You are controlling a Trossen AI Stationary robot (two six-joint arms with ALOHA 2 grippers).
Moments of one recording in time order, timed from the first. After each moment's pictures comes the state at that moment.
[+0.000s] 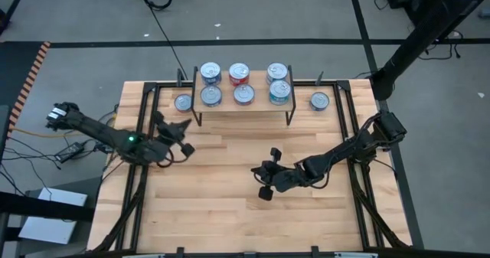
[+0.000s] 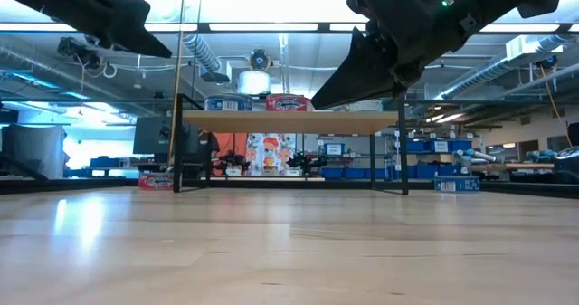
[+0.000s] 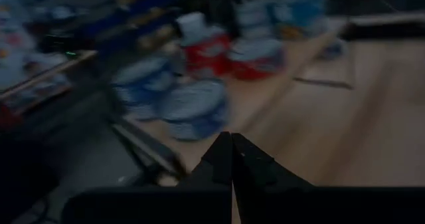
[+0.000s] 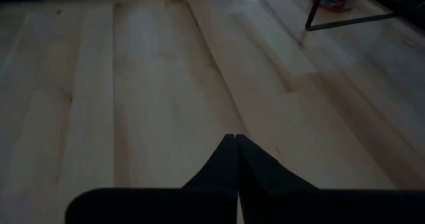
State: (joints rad) left arm -0.37 0.78 0.47 -0.19 -1.18 -0.19; right arm 0.39 1.72 0.89 0.17 0.58 0.40
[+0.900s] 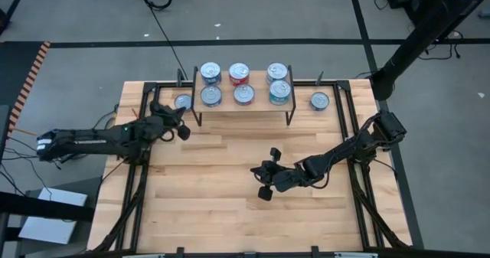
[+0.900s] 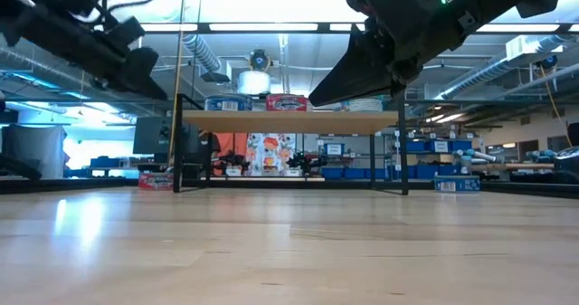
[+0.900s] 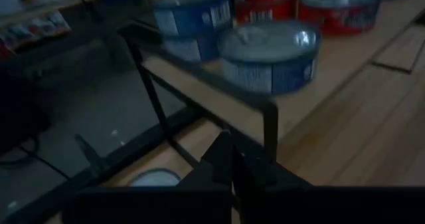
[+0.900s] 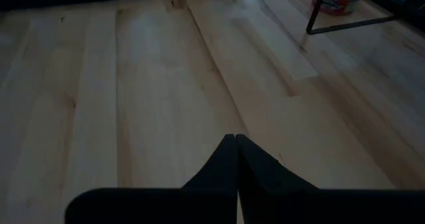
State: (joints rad) left arm 0.14 0.54 0.31 -0.14 -0.74 -0.13; right arm 0.39 1.72 0.89 0.19 0.58 0.40
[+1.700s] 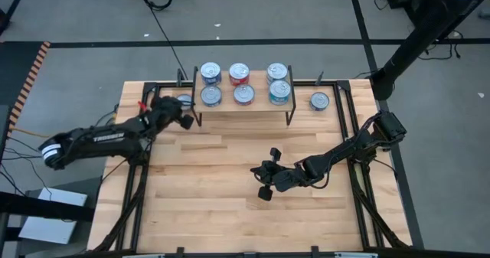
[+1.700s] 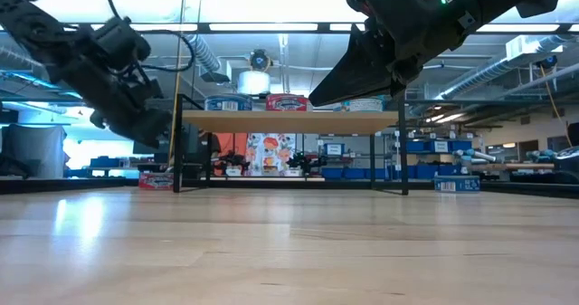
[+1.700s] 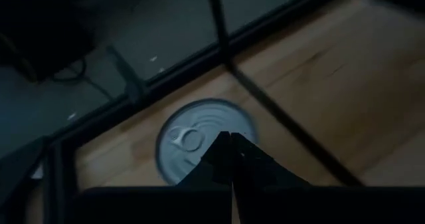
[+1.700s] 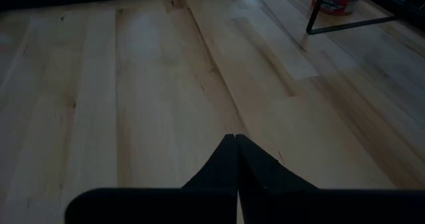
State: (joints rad) left arm 0.58 0.88 0.26 0.01 -0.51 -0.11; right arm 0.39 1.72 0.89 0.19 0.58 0.40
